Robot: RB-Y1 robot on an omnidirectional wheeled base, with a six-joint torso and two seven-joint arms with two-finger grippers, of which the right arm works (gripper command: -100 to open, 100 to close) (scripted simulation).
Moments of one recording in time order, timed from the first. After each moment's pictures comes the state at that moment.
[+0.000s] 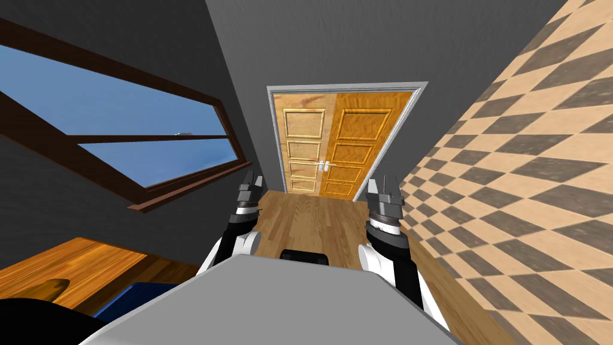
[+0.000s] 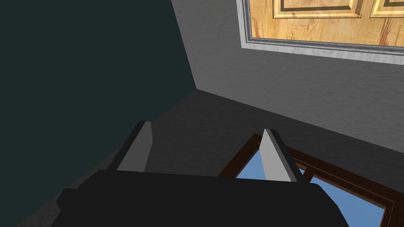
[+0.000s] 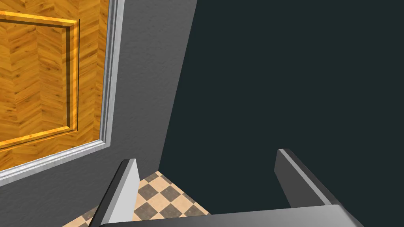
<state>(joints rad) 0.52 0.00 0.00 -2.38 0.09 -0.54 0.09</state>
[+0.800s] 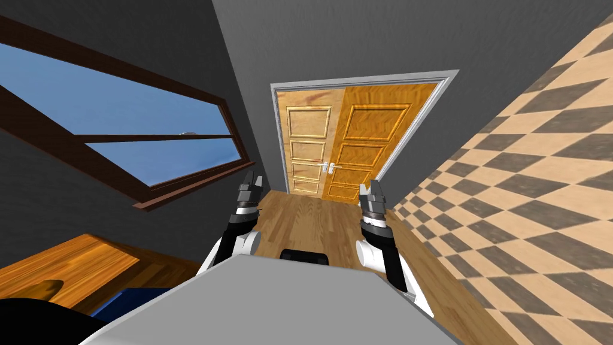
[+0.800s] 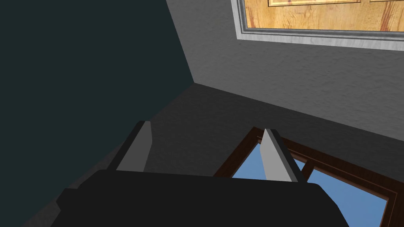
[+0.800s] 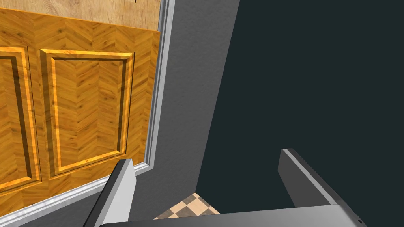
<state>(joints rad) 0.43 -0.06 -0.04 -2.19 0.05 -0.54 0.07</state>
